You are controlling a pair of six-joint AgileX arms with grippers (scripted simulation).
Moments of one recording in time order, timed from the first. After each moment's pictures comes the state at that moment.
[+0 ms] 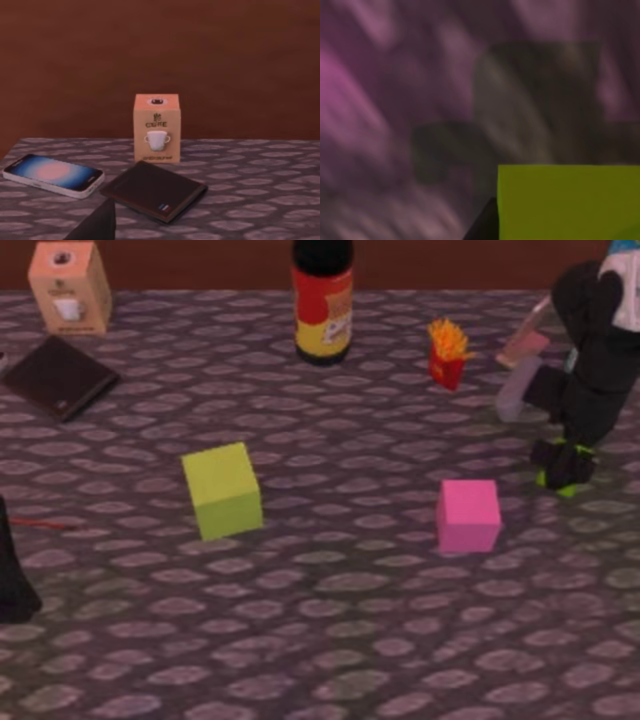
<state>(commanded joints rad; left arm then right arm) 0.00 0.00 0.00 0.00 0.00 0.00 0.14 2.44 1.81 -0.94 0.01 -0.89</state>
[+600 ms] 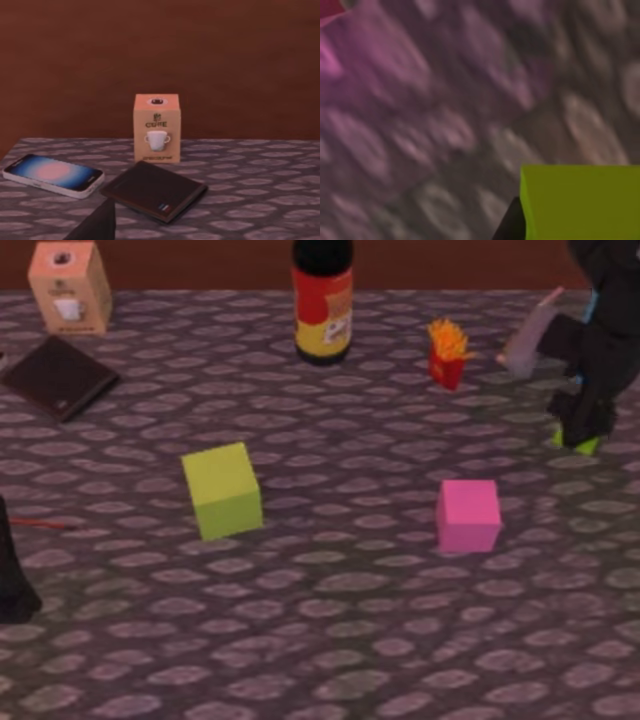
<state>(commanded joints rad) 0.00 0.00 0.00 0.00 0.00 0.00 0.14 2.33 1.96 -1.20 -0.01 -0.88</state>
